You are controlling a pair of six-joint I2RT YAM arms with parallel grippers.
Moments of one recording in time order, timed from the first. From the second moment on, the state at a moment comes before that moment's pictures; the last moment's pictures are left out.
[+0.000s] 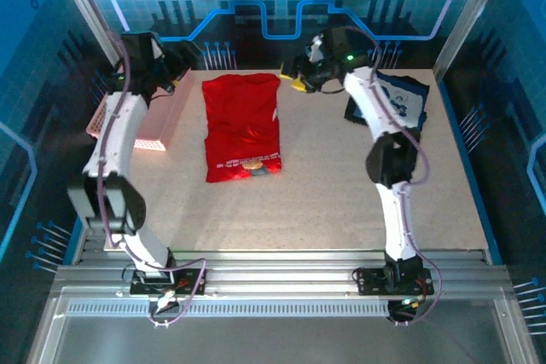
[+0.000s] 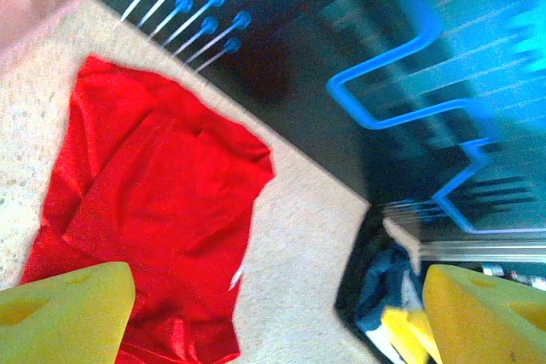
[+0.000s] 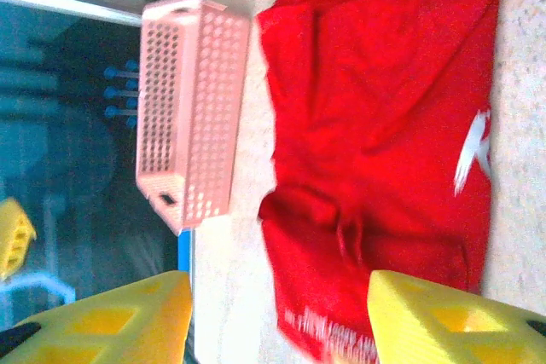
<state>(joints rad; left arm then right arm) 0.08 1.63 1.69 -0.57 0.33 -0.80 0.30 2.25 2.34 -0.88 -0.65 0.68</state>
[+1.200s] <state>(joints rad) -0.12 1.94 1.26 -0.34 0.38 -0.85 0.46 2.54 2.11 -0.64 -0.64 0.76</state>
